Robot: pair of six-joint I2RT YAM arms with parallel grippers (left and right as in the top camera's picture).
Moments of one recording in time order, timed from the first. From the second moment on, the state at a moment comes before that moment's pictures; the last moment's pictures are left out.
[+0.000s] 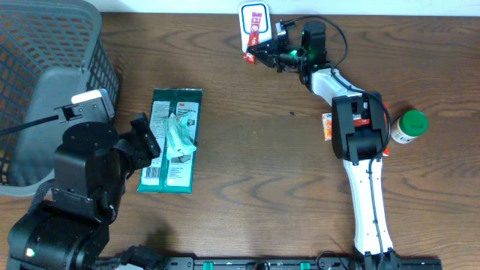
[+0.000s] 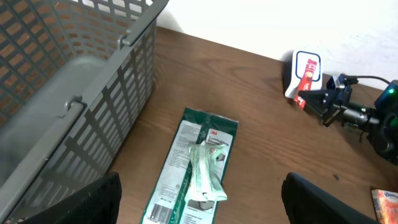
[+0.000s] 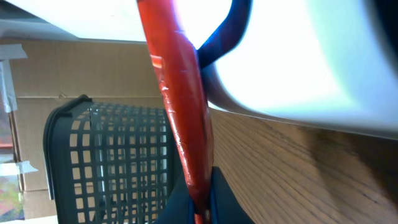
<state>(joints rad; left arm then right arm) -0.32 0.90 1.37 -1.10 -0.35 -0.43 0.19 2.71 2.00 0.35 -1.05 1.14</state>
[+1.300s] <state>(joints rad) -0.32 0.90 1.37 -1.10 -0.35 -0.43 0.07 1.87 1.62 -1.37 0.19 0.15</state>
